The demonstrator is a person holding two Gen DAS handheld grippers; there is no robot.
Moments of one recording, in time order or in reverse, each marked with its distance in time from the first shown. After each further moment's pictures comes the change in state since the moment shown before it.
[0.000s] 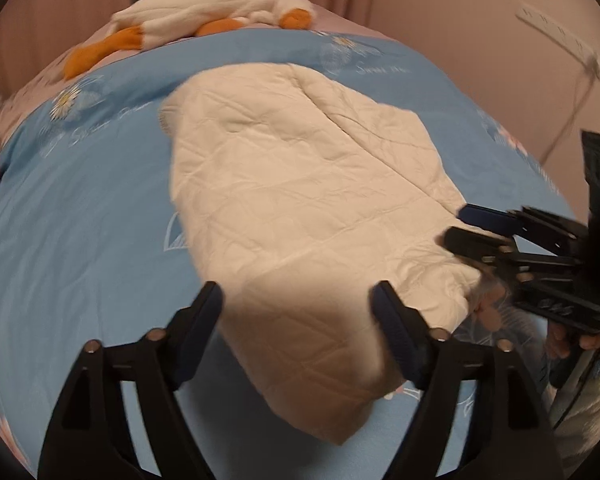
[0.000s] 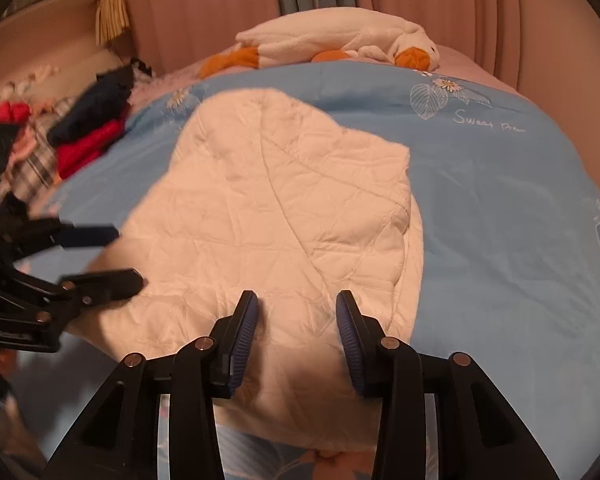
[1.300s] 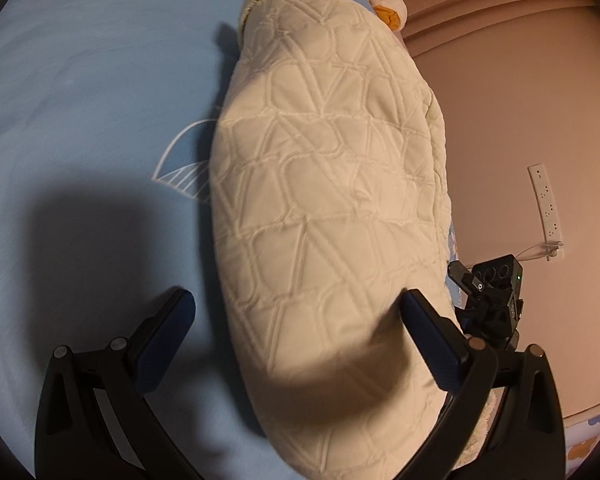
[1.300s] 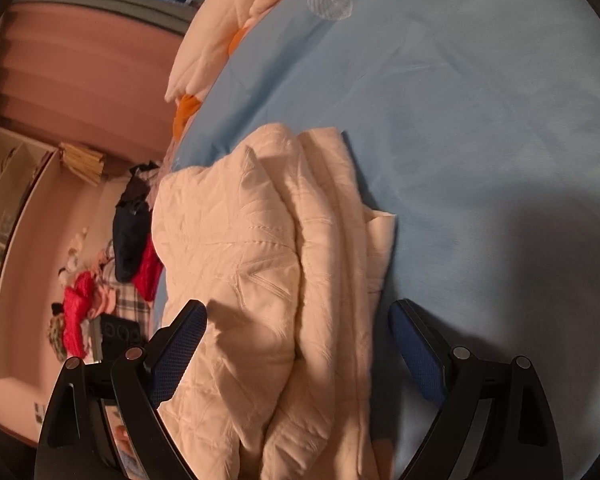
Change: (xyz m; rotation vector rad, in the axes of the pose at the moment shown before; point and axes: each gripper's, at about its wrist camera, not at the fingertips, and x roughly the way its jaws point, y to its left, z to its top) left arm 0.074 0.085 0.005 -0.584 0.159 -0.447; right arm 0.057 -0.105 0.003 0.608 0.162 0.423
